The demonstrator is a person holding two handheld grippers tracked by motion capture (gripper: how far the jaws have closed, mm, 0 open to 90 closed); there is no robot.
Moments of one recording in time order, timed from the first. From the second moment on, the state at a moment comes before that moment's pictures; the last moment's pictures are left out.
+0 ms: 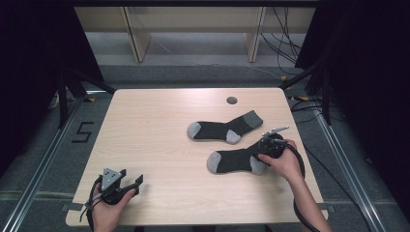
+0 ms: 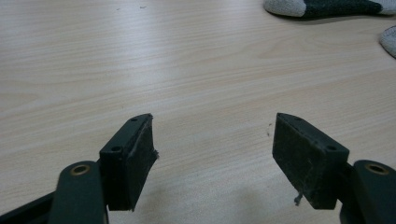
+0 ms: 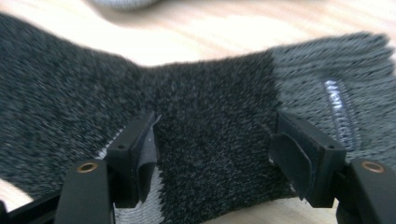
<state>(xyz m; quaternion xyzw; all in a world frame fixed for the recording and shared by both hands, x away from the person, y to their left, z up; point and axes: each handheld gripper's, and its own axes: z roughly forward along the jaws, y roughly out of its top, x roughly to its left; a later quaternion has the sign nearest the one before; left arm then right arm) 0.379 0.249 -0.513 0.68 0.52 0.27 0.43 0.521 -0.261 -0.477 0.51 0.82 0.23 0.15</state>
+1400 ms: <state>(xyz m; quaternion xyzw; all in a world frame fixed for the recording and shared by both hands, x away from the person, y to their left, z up) 0.377 0.252 -0.513 0.68 0.53 0.26 0.44 0.460 -0.160 -0.359 0.53 0.76 0.37 0.06</state>
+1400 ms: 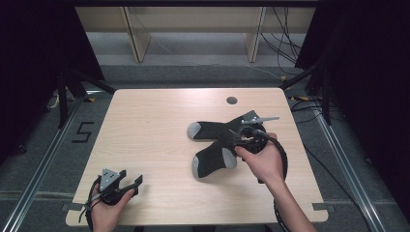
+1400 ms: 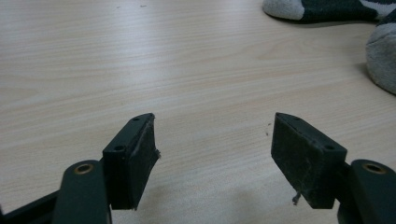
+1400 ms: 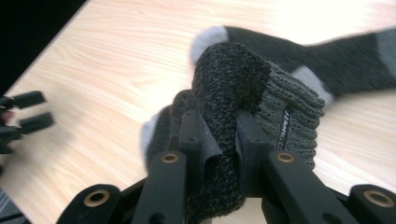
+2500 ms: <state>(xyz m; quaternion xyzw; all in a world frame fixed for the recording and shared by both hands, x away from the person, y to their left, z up) 0.369 0.263 -0.493 0.65 0.52 0.29 0.47 0.449 -0.037 -0.335 0.44 0.78 0.45 0.03</state>
